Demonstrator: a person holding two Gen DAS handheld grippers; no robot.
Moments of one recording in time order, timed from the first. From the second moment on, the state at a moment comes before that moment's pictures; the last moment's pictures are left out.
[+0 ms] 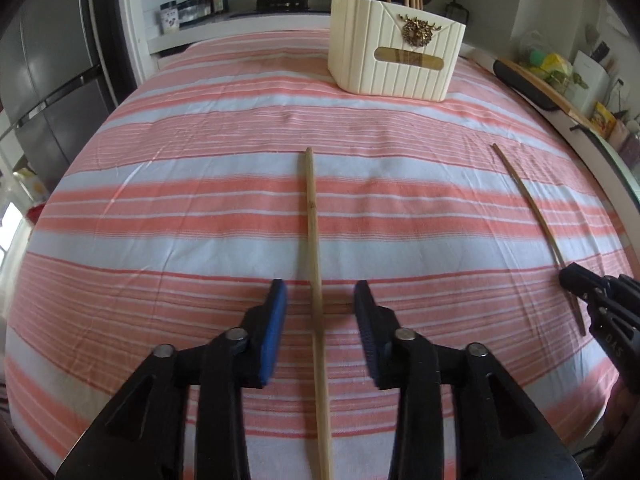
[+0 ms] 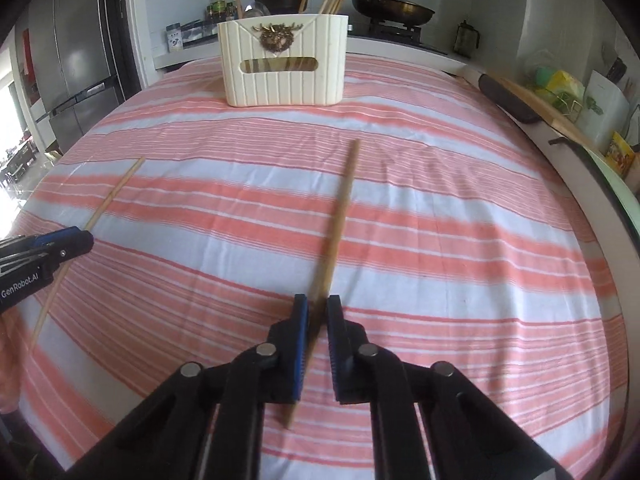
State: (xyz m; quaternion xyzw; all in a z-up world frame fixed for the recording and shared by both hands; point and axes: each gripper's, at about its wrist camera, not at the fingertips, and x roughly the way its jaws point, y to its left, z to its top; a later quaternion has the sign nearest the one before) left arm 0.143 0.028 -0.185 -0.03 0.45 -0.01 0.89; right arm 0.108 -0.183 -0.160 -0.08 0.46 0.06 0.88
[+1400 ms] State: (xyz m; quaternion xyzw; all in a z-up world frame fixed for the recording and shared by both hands) left arm 0.130 0.026 -0.194 0.00 0.48 -0.01 0.88; right arm 0.093 -0.222 -0.161 -0.06 0.47 0.07 0.88
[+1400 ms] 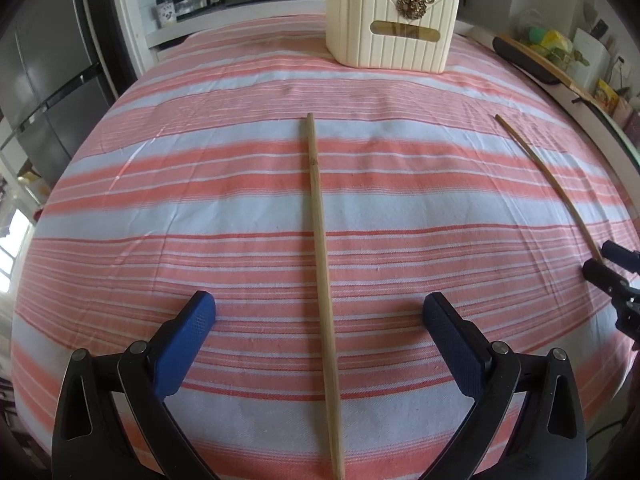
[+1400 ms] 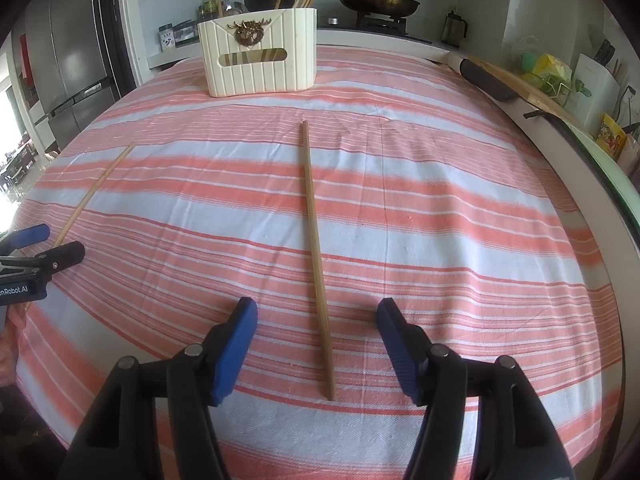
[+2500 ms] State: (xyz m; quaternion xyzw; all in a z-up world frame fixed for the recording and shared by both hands) left arm 0.247 0.043 -0.168 -0.01 0.50 -0.10 0.86; right arm 0.262 -0.183 -0.147 -0.05 0.53 0.15 0.83
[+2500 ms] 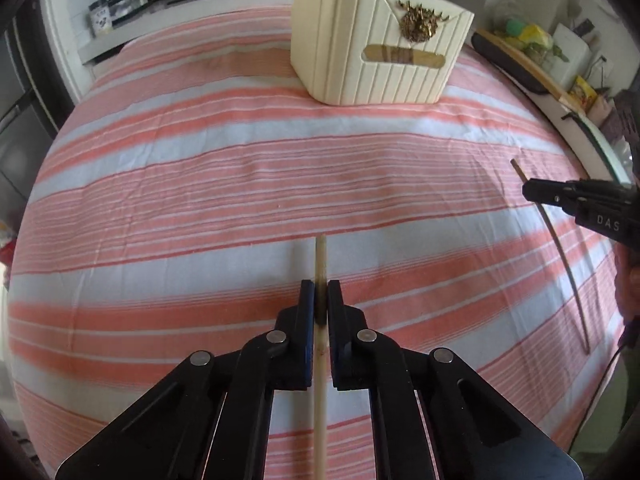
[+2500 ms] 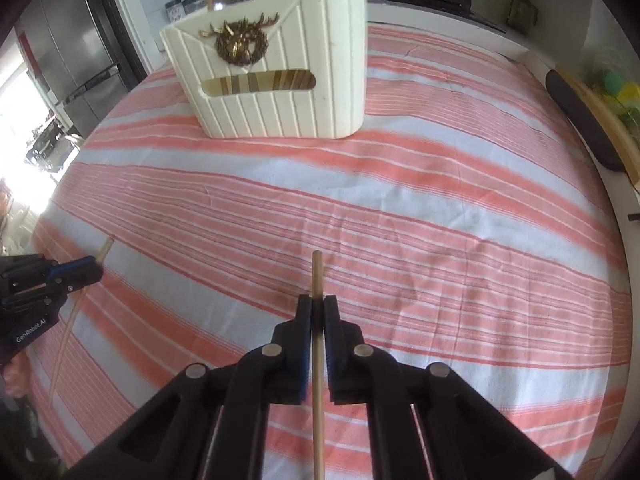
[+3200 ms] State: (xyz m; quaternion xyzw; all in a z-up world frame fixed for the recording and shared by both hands) left arm 0.157 0.070 0.005 -0.09 0.28 -0.14 0.95; right arm 0.147 -0.198 0.034 -0.01 0.27 0.19 0.94
